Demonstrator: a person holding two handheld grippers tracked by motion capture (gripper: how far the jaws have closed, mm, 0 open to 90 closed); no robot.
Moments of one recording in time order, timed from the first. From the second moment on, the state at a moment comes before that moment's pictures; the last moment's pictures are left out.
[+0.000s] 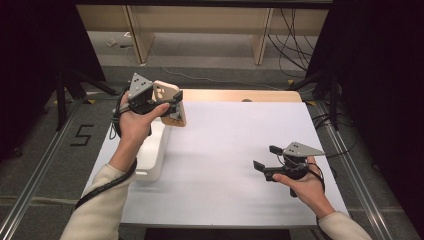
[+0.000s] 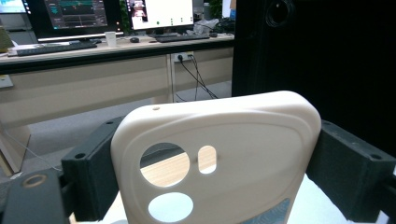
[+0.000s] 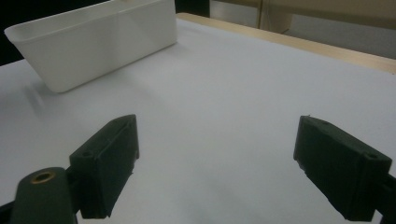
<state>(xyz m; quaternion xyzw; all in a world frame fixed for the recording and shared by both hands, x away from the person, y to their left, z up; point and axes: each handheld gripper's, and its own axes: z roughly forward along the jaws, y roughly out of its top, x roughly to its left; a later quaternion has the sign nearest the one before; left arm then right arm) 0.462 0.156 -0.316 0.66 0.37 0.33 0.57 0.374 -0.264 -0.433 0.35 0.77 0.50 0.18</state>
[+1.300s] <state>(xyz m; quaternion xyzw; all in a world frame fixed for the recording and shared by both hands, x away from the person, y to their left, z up) 0.466 0.174 -0.316 0.65 0.39 0.34 0.56 0.374 -0.264 -0.434 0.35 0.77 0.51 0.18</state>
